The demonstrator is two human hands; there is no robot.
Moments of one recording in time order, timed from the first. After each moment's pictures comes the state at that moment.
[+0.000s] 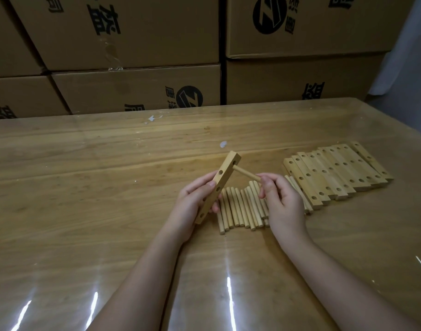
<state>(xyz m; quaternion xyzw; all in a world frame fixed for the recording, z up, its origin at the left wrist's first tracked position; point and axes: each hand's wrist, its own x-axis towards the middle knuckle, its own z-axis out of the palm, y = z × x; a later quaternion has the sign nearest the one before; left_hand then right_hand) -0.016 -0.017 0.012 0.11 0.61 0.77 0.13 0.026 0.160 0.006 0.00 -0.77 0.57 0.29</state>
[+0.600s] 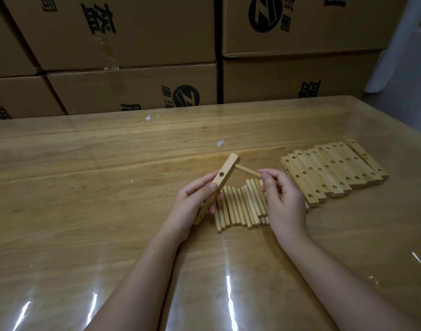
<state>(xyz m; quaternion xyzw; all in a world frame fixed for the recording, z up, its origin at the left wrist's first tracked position) -0.014 -0.015 0.010 0.13 0.65 0.74 0.12 0.024 0.166 0.005 -0.01 -0.79 0.52 0.34</state>
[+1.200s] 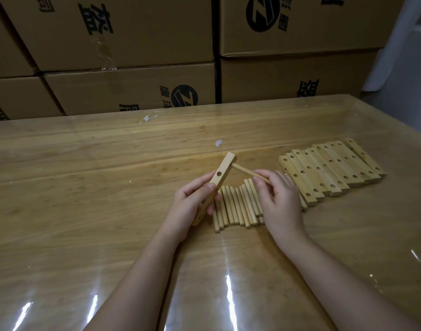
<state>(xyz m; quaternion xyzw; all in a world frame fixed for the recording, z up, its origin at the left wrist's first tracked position) -0.011 -0.013 0.012 0.14 0.65 0.74 0.11 0.030 0.163 0.016 0.00 -0.85 0.40 0.34</state>
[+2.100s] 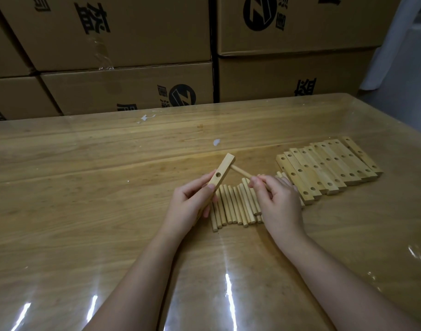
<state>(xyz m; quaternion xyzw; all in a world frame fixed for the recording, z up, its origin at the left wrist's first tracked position) -0.007 -0.010 0.011 0.16 0.70 0.70 0.05 0.032 0.166 0.013 -0.02 -0.87 0.39 0.31</state>
